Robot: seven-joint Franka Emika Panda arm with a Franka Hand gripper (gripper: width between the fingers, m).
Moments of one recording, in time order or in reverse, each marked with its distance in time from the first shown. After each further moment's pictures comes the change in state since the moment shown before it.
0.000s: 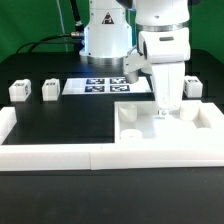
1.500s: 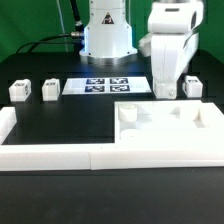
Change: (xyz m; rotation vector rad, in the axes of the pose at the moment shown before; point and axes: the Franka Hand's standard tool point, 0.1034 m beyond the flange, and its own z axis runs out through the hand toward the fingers) arm 0.049 -0.016 -0.046 -0.017 -0.024 0.538
